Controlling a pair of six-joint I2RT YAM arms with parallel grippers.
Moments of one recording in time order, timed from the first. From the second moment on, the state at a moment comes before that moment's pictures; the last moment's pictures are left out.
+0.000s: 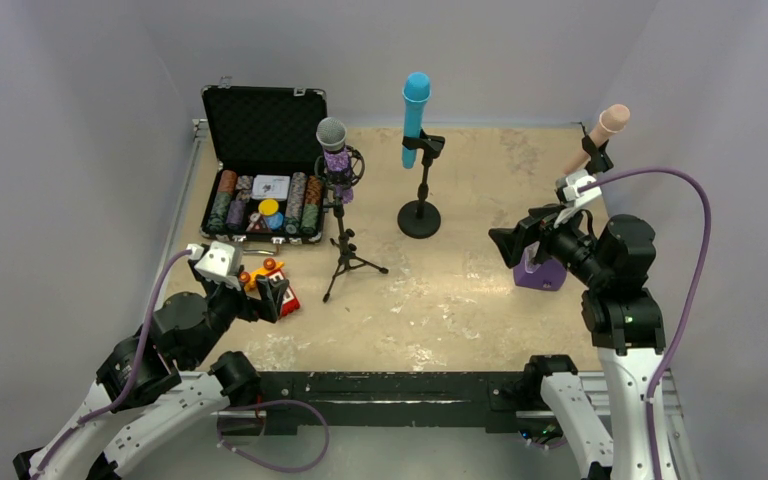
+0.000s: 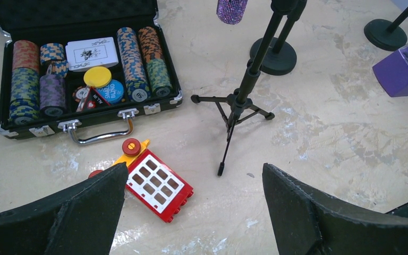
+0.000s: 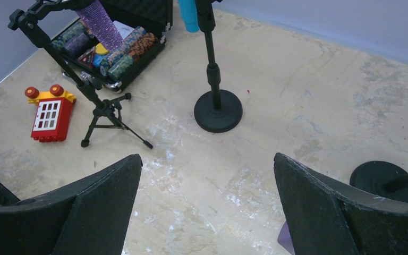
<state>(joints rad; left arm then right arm) -0.86 0.27 0.79 -0.81 -0.48 -0.25 0.02 0.65 0.99 -0.56 -0.51 0.01</state>
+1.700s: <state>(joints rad) -0.86 0.26 0.79 -0.81 -0.46 -0.25 0.02 0.65 0.99 -0.56 -0.52 0.01</state>
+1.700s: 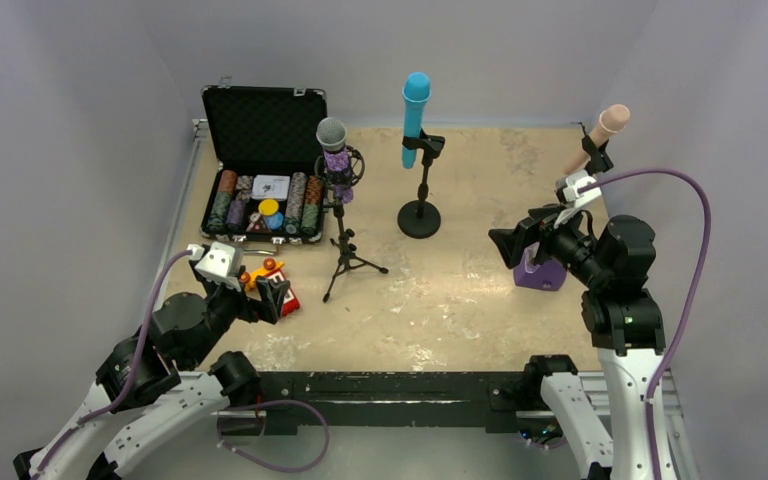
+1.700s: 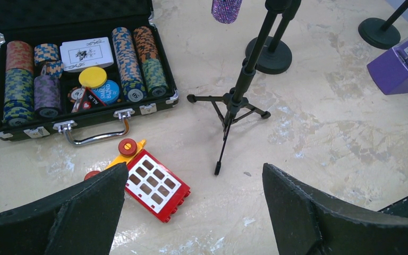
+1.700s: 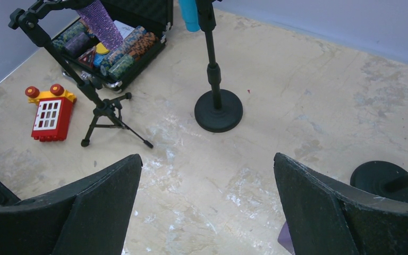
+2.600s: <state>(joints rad) -0.86 0.26 0.77 -0.81 -0.46 -0.26 0.01 0.65 0.99 -0.56 -0.52 0.01</state>
